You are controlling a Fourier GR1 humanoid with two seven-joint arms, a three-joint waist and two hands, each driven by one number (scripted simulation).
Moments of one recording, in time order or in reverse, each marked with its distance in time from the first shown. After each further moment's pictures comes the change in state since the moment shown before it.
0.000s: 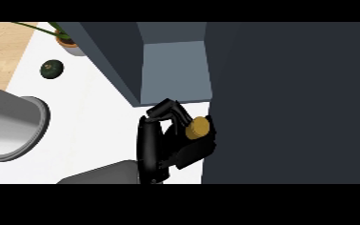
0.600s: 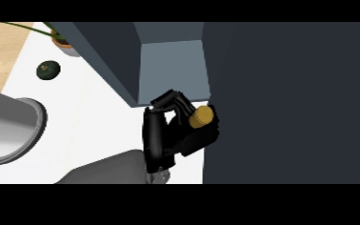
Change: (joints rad) left arm -0.036 -0.040 0.033 0.077 0.089 -0.002 -0.087; right arm -0.008 -0.009 -0.020 0.003 -0.036 0.005 0.010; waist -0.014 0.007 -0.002
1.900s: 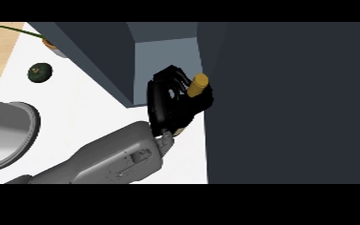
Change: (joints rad) left arm -0.102 -0.044 0.077 0.245 0.266 -0.080 -0.120; right arm -0.035 -0.017 -0.013 0.016 -0.043 0.027 -0.005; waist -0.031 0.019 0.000
